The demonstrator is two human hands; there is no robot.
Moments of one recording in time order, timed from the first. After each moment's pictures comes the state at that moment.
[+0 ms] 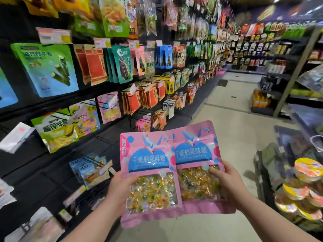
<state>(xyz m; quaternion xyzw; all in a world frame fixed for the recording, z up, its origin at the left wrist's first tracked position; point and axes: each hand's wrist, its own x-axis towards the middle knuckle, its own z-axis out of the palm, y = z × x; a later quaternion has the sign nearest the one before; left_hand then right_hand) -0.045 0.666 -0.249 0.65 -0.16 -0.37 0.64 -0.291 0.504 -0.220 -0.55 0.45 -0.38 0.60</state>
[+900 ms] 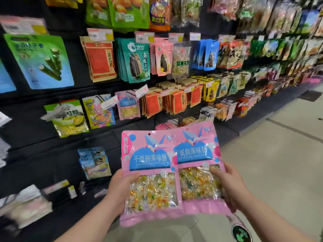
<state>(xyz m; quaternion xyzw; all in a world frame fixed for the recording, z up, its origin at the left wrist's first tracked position) -0.080 0.419 -0.251 0.68 0.01 -0.25 0.69 -0.237 0.176 -0.214 -0.62 0.32 -0.20 0.69</state>
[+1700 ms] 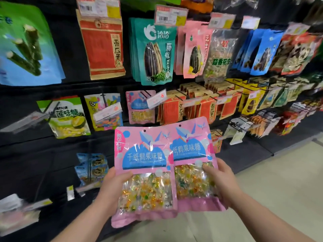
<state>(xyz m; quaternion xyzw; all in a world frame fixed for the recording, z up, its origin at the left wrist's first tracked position) 0.098 0.344 -0.269 0.66 0.11 -0.16 0.73 0.014 0.076 -0.242 -0.67 0.28 -0.11 0.68</state>
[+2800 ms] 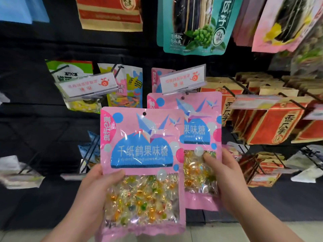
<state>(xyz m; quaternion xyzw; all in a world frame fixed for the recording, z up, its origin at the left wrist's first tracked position) 0.166 0.272 -0.311 0.61 0.21 0.02 0.76 0.211 0.024 -0.309 -0.67 0.12 0.00 0.73</state>
